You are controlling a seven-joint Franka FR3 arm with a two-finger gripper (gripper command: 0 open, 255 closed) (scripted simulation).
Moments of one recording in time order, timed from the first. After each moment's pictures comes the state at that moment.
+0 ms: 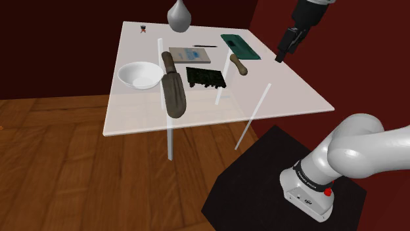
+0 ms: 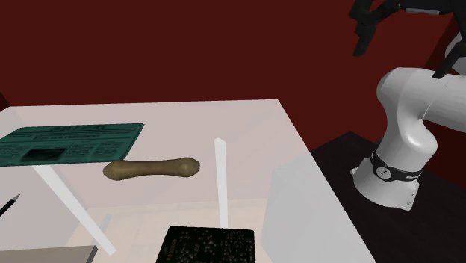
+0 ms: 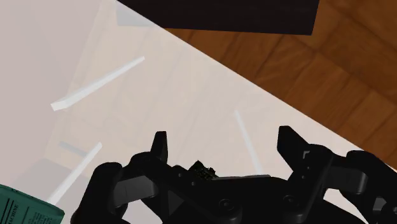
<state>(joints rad) 0.02 -0.77 -0.01 -2.30 -0.07 1.57 -0.05</state>
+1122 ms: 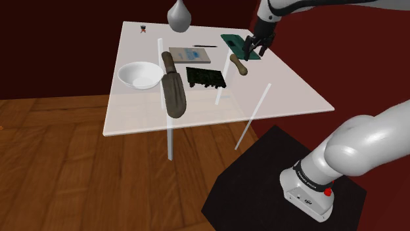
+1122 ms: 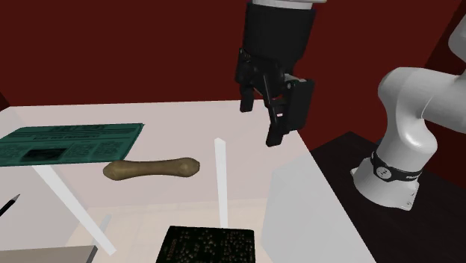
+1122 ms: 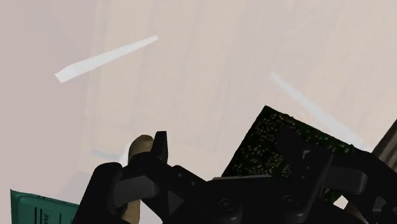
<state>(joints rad) -0.07 -0.30 -0.09 -2.18 -0.11 1.93 0.04</state>
